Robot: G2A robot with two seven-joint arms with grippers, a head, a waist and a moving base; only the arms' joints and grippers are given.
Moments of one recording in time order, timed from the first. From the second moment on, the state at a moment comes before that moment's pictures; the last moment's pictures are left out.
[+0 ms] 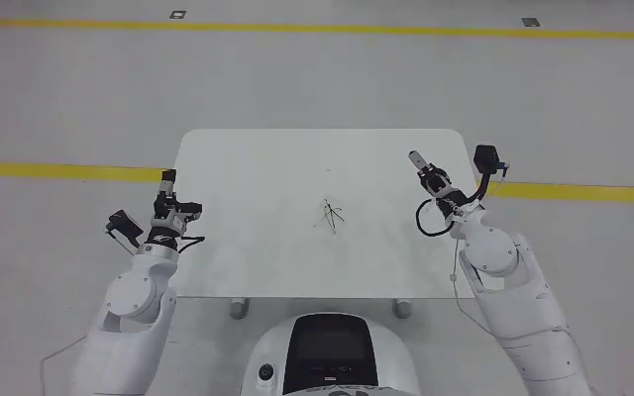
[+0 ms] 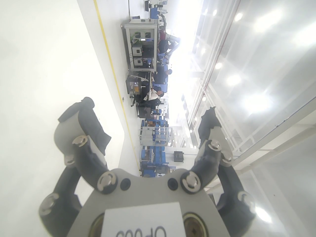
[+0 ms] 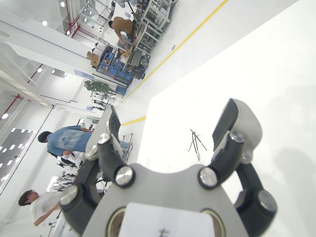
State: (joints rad) left arm 1.73 -1.15 -1.60 -1.80 -0.42 0.00 0.00; right arm -1.44 -1.15 1.35 -1.76 -0.24 0.15 0.26
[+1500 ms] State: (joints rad) left arm 1.73 -1.15 -1.60 -1.80 -0.42 0.00 0.00; right arm -1.05 -1.19 0.97 -1.53 -0.72 0.22 0.80
